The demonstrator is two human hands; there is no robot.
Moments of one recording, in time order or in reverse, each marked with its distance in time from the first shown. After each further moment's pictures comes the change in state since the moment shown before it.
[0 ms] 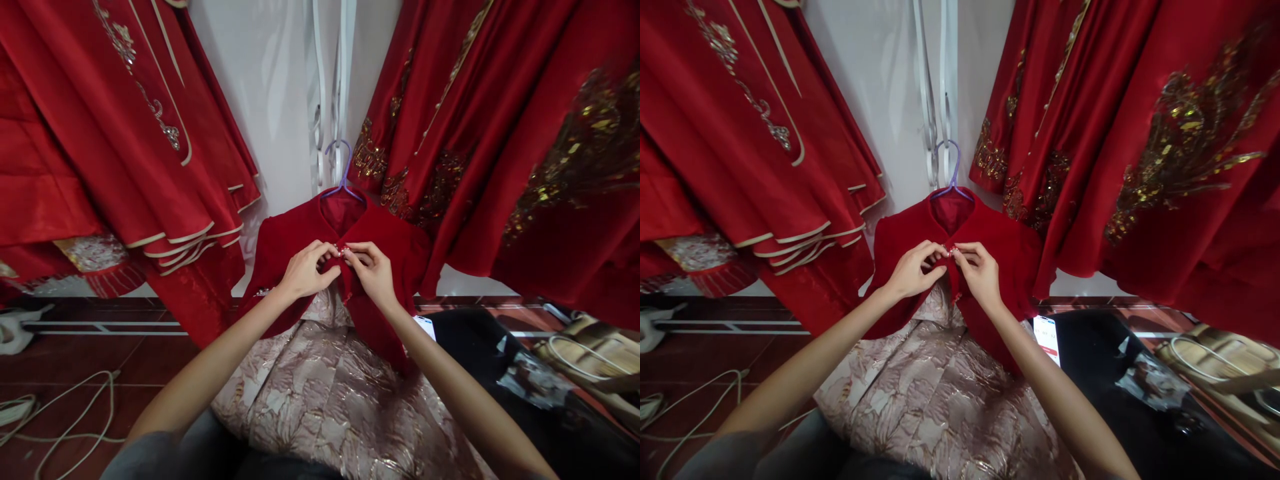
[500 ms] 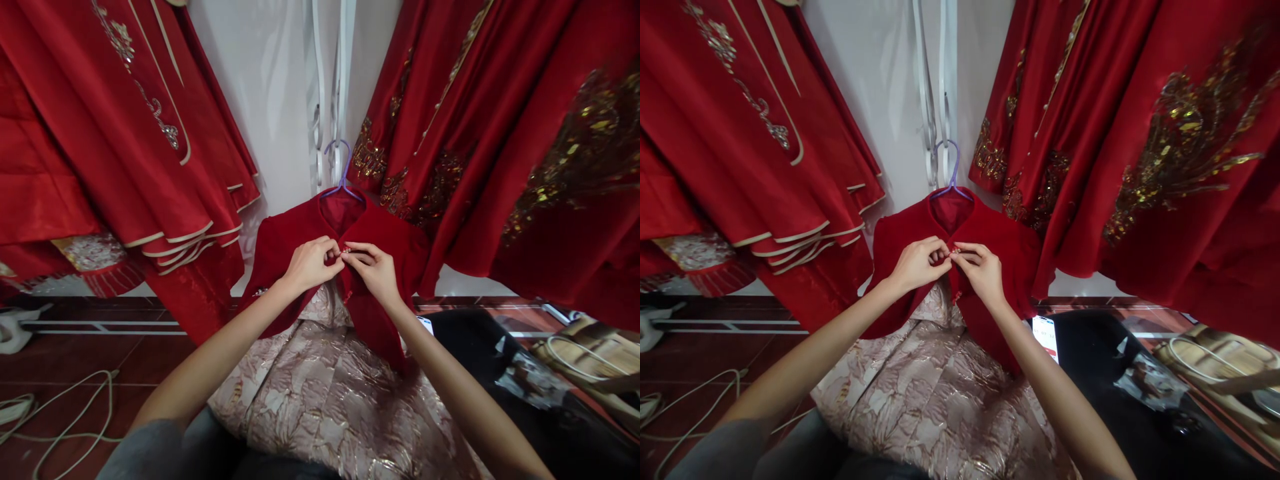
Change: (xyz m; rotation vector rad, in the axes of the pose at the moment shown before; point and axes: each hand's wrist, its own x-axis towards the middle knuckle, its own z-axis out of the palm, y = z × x) left_hand 0.018 0.006 0.001 0.141 0.029 0.073; right_hand 0.004 -0.003 -0.010 -0.028 -0.031 0.050
